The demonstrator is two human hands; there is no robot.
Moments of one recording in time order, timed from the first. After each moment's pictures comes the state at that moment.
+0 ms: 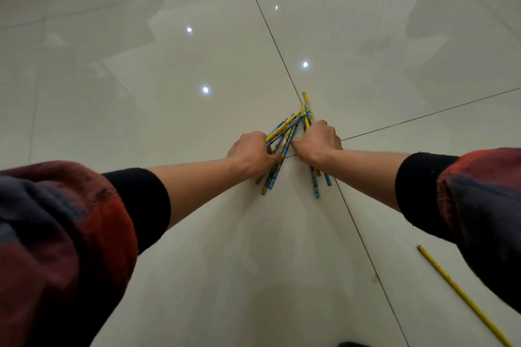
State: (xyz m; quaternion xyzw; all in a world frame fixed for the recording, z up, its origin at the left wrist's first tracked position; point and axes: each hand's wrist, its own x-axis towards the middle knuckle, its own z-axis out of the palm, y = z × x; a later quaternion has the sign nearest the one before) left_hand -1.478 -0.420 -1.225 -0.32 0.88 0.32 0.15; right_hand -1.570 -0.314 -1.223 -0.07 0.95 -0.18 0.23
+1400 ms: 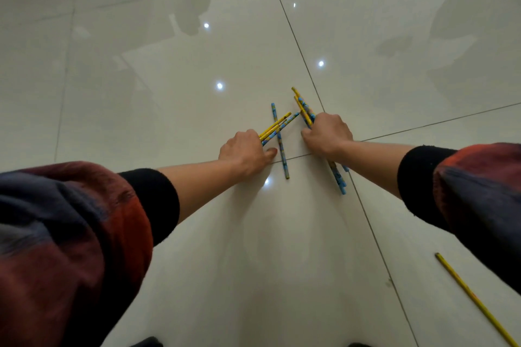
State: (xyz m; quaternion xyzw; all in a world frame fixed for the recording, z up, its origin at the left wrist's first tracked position) left_hand -1.450 -0.439 -1.222 -0.38 0.89 0.19 0.15; right_hand -1.579 -0.328 -1.222 -0.22 0.94 -0.11 0.22
